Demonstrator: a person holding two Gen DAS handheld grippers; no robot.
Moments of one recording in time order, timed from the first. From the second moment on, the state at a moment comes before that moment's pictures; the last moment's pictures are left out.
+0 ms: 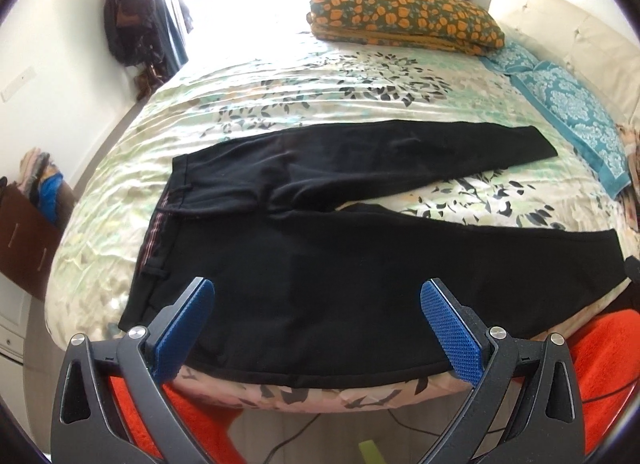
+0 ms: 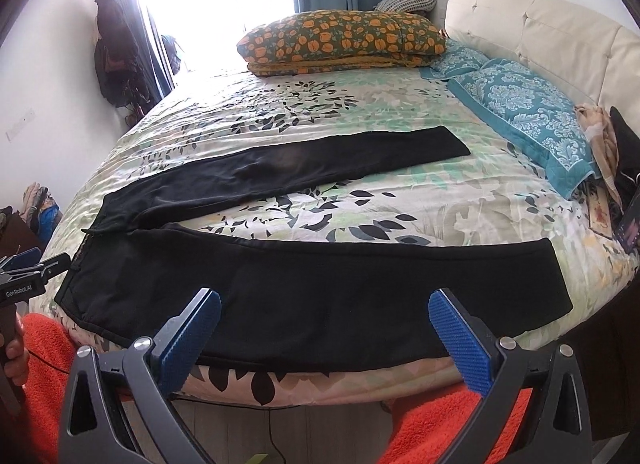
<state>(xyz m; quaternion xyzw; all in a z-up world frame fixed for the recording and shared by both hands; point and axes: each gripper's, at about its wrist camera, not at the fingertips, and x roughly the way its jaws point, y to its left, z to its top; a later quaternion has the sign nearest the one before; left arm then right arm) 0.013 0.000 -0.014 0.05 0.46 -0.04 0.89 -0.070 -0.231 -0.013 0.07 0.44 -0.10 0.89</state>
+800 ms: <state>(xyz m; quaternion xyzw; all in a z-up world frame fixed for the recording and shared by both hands) 0.133 -0.011 -0.062 0.04 0.48 0.04 0.87 0.292 -0.585 -0.150 0.10 0.57 -0.17 0.80</state>
